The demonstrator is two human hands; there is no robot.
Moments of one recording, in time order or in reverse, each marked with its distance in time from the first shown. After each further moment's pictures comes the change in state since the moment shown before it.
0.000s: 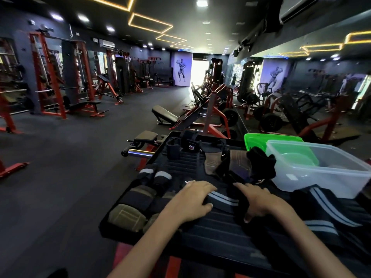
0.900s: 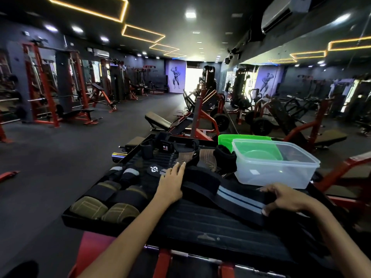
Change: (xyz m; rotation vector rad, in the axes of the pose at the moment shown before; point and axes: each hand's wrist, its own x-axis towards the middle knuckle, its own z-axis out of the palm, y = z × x) left_hand 0.055 0.035 0.045 0.270 0.015 -0.304; right_hand -0.079 0.169 0.011 0.661 0.091 -0.243
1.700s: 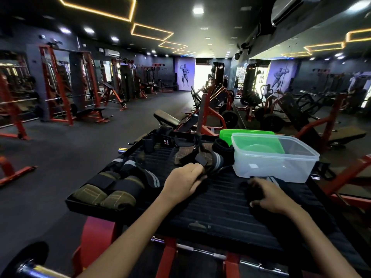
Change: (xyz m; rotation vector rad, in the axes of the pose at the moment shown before) left_hand -0.028 0.050 -0.012 -0.054 0.683 0.504; right_hand 0.016 0.032 0.034 -0.258 0.264 -0.001
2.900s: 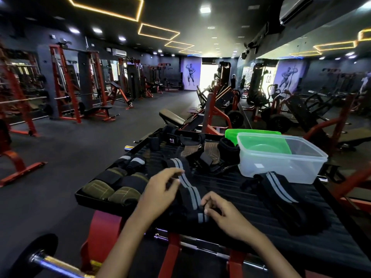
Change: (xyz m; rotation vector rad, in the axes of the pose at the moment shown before) left_hand -0.045 0.011 -0.069 -0.380 -0.124 -0.682; right_hand -0.037 -0.114 0.063 0.596 -0.117 -0.318
